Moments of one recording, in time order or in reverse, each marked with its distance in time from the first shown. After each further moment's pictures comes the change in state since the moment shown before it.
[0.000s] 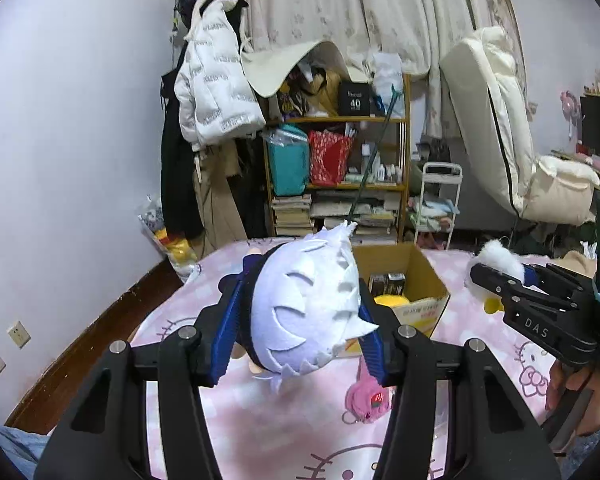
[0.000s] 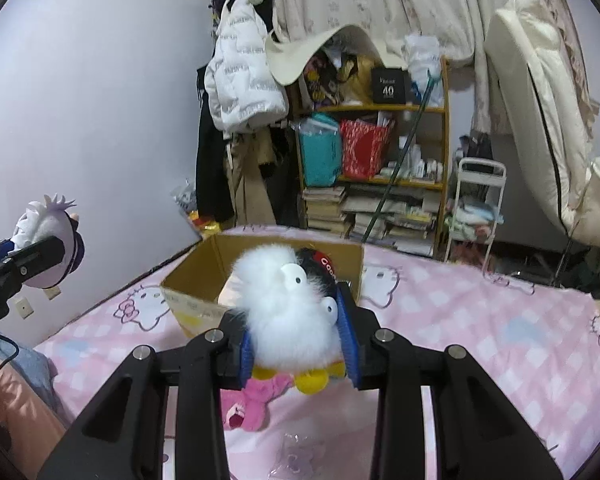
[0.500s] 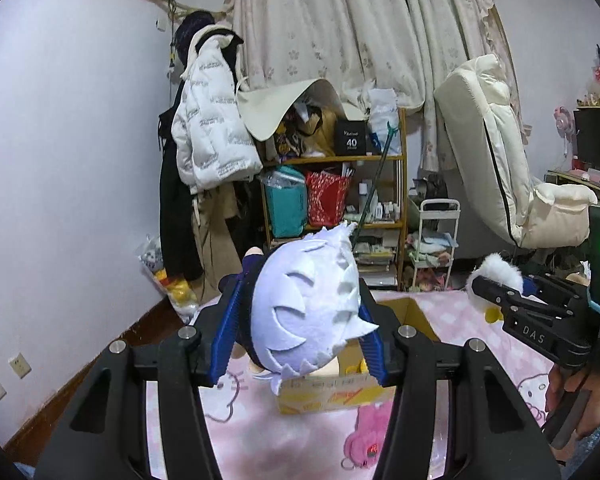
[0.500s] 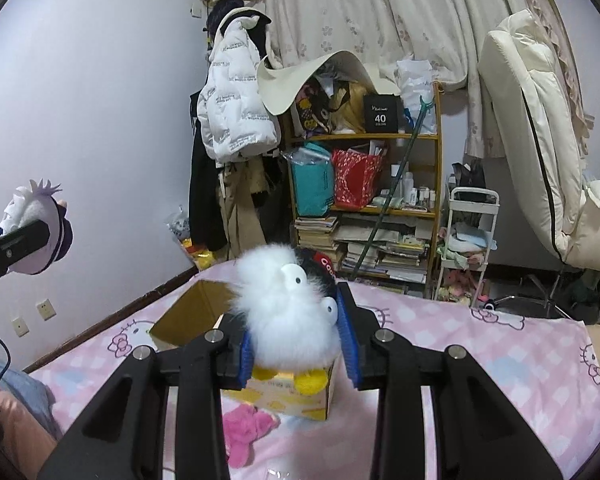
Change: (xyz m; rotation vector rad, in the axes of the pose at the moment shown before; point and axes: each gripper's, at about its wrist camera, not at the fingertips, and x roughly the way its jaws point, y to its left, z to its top) left arm -0.001 -0.009 0.051 0.032 -0.123 0.000; right arm 0.000 -0.017 0.044 0.000 -0.081 -0.015
